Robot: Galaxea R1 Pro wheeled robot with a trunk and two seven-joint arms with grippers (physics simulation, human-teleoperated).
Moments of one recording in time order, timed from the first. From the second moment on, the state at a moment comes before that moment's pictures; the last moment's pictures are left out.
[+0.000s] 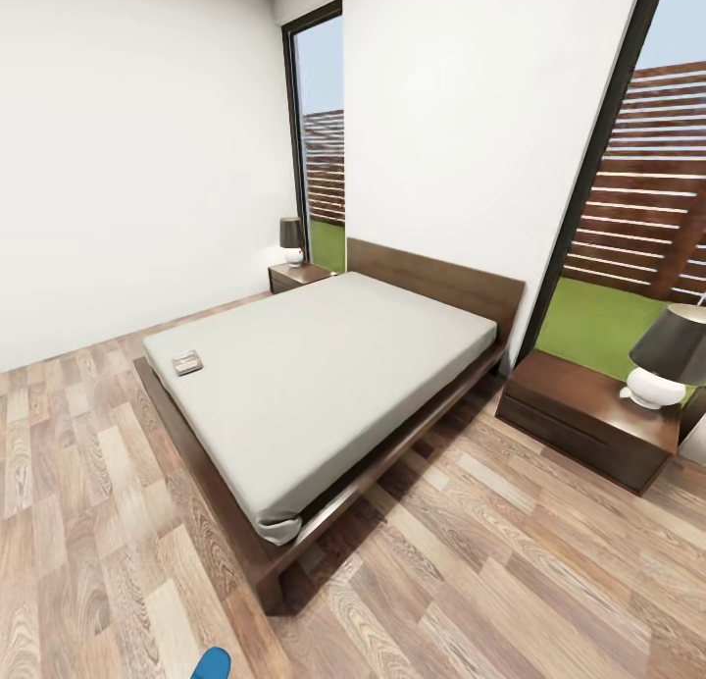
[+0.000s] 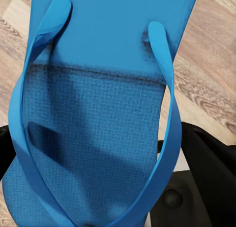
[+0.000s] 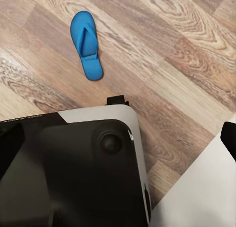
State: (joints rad) left arm -0.34 0.05 -0.20 -0.04 0.04 -0.17 0.09; right arm -0.18 -0.08 -0.17 -0.12 -0.02 -0.12 0.10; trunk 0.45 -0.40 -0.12
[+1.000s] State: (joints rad) left arm -0.35 0.05 -0.20 -0.04 0.04 -0.17 0.09; right arm -0.29 0.03 0.02 -0.17 -0.03 0.04 -0.12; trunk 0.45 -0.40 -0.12
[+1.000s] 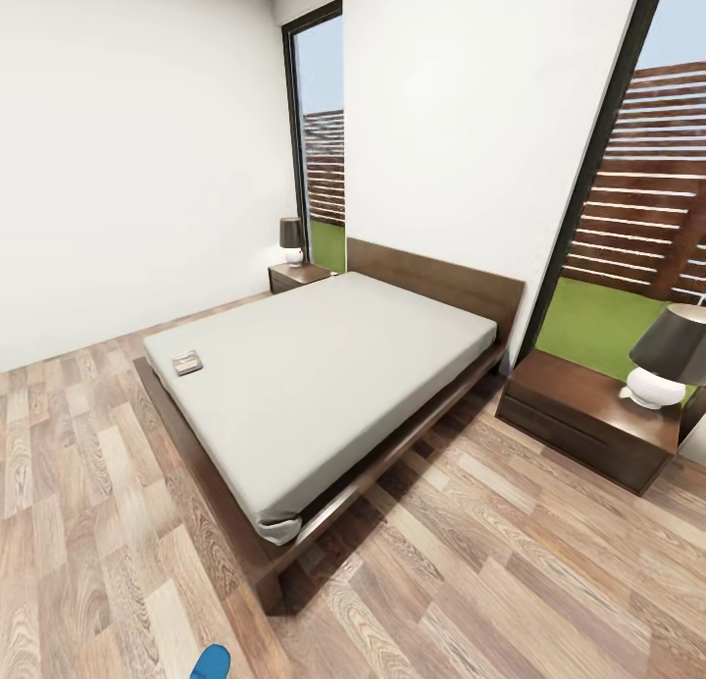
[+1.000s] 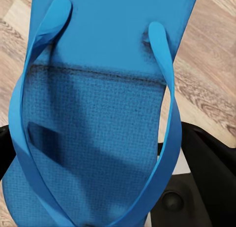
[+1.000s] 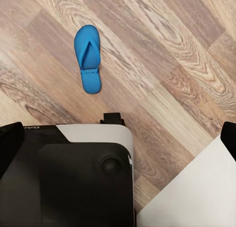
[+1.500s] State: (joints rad) left arm -0.35 0.06 -0.19 -0.05 0.05 -0.17 0.05; right arm -0.29 0.03 0.03 -0.17 -0.03 0.04 -0.12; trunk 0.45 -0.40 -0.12
